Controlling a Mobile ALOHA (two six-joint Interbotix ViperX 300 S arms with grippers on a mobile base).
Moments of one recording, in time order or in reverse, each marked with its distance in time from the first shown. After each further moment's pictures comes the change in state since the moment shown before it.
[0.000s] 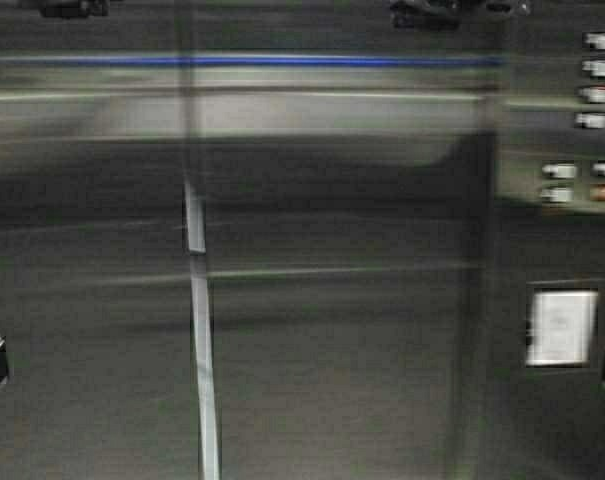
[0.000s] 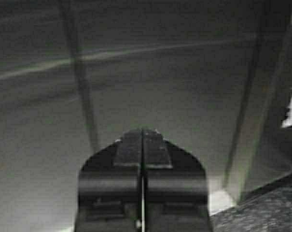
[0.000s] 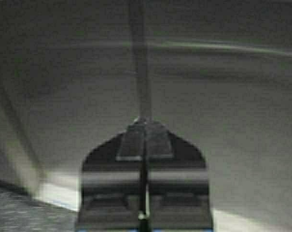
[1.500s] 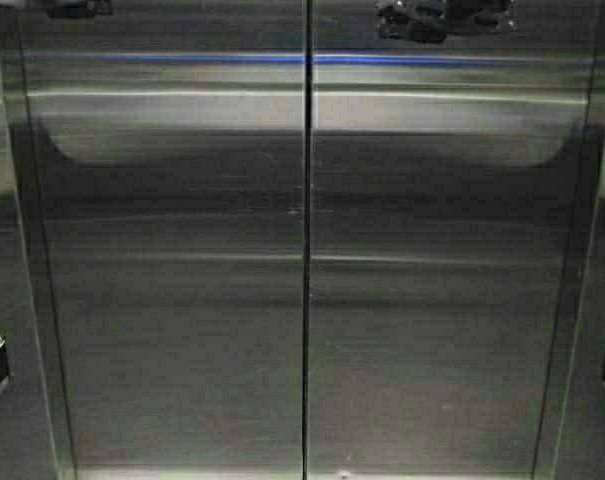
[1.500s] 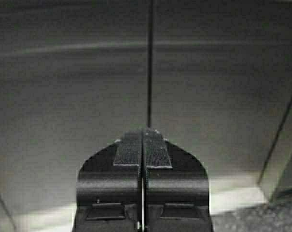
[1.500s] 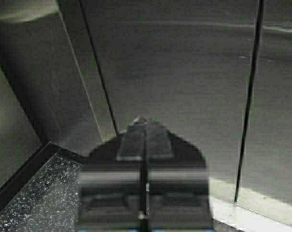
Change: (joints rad) left arm 0.002 0.046 -0.020 -0.002 -0.041 -0.025; right arm 0.034 0.018 0.028 0.011 -0.037 0.061
